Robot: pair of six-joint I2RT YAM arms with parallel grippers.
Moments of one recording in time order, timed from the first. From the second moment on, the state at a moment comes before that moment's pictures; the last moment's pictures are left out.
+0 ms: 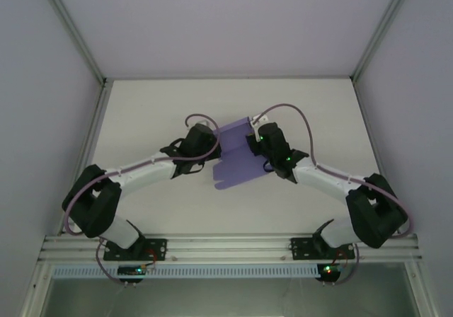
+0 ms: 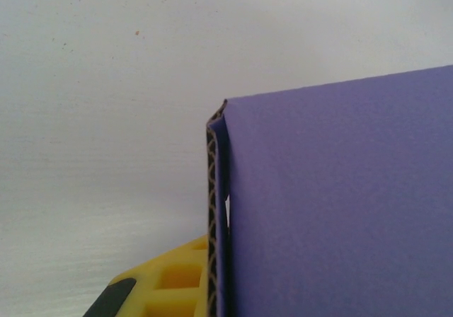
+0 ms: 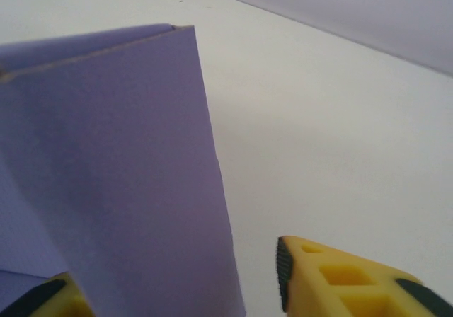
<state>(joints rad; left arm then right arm) -0.74 1.52 0.91 -0.11 -0.10 -0.85 0.63 1.39 0.77 0.10 0.29 0.01</state>
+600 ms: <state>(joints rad) -0.75 1.54 0.91 -0.14 -0.10 -0.84 0.61 1.30 0.76 0.01 0.14 -0.07</state>
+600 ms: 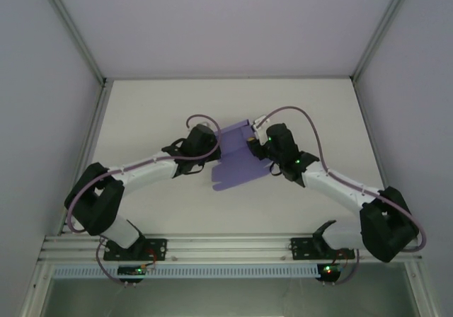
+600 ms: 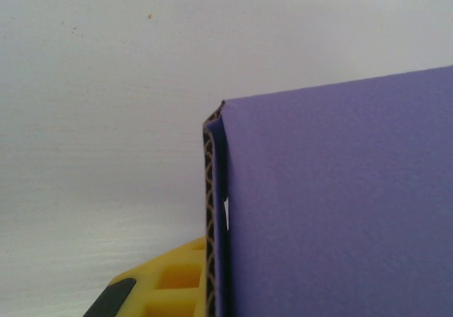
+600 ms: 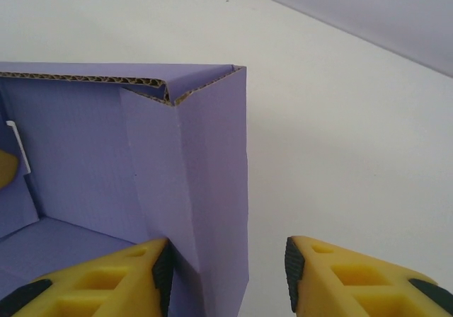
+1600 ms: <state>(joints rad) -0.78 1.55 0.97 -0.13 -0.17 -0.86 0.69 1.62 1.02 0.01 0.67 -0.21</state>
